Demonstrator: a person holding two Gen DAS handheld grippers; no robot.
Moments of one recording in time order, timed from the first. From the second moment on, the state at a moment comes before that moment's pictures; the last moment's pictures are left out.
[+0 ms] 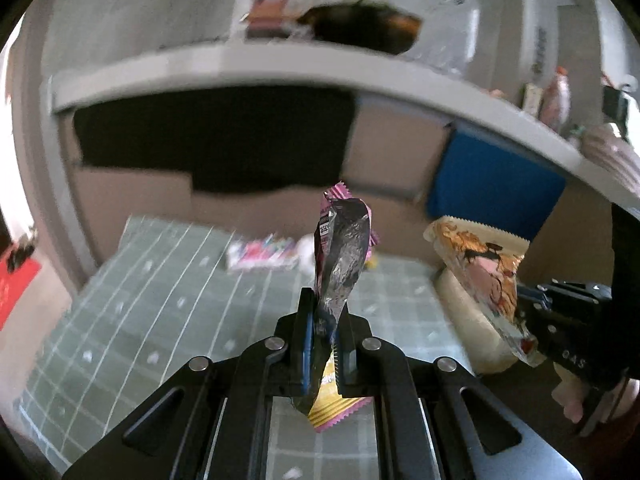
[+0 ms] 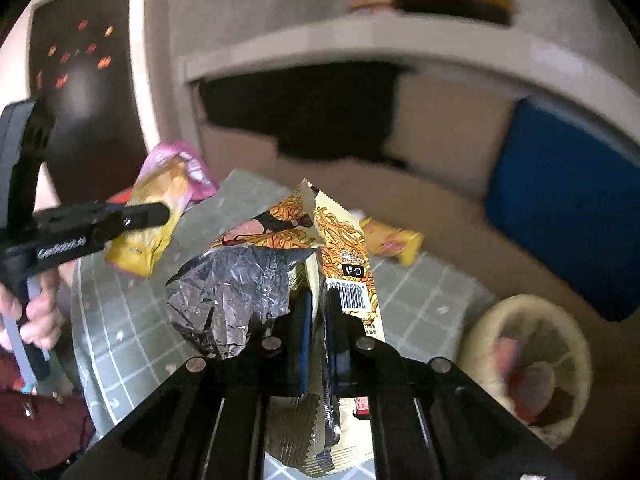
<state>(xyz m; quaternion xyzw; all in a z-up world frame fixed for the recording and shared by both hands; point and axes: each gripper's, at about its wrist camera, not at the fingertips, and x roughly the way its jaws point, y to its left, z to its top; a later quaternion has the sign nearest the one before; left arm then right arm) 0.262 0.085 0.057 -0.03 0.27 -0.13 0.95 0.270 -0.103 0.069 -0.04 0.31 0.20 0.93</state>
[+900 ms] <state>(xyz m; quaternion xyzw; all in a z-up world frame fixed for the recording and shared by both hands) 0.397 -0.189 -0.011 -0.03 0.43 -0.28 0.86 0.283 -0.384 0.012 0.14 0.35 -0.01 0.93</state>
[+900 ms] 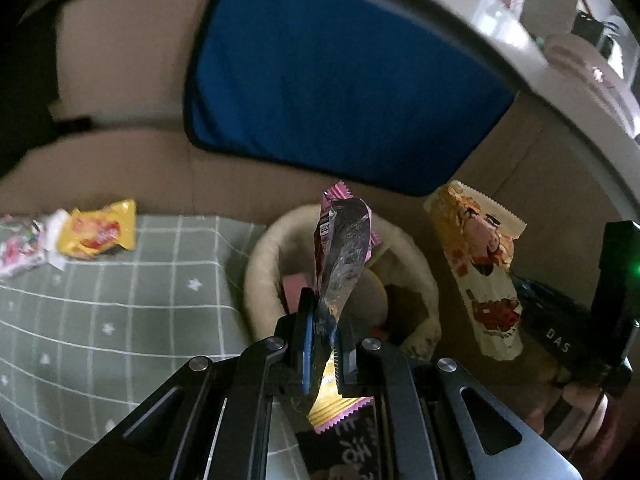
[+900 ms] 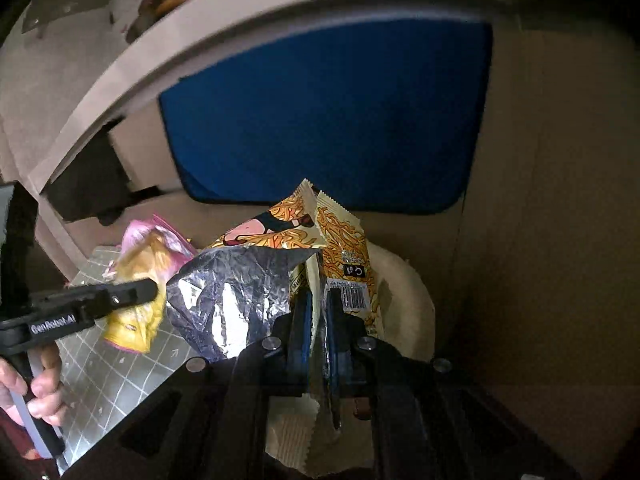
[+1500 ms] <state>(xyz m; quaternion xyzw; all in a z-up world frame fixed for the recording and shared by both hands) 0.467 -0.222 -0.053 -0.06 0.49 -0.30 0.82 0.350 -0.415 -0.038 0.19 0.37 0.03 0.91</state>
